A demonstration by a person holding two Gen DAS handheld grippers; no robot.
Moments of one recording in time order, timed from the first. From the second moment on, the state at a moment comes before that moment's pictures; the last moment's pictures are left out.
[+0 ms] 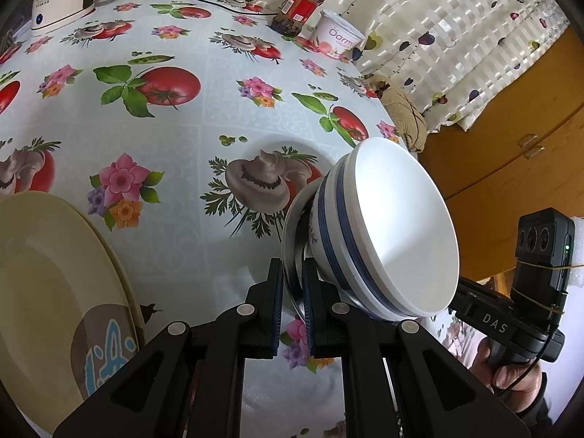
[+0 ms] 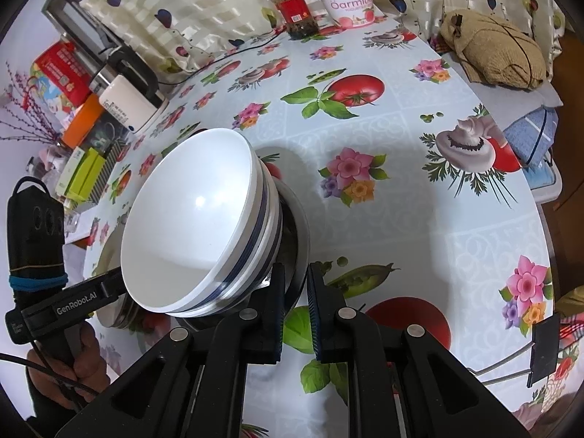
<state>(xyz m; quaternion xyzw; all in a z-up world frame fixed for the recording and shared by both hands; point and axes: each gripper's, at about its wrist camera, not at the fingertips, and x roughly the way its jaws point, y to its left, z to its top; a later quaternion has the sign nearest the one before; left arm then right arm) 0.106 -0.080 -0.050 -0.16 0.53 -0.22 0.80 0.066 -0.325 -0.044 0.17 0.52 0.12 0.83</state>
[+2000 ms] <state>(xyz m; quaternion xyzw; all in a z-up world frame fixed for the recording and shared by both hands) 0.044 0.078 -0.006 -0.20 0.48 -0.06 0.85 0.084 -0.157 0.001 0.06 0.52 0.25 0.81</state>
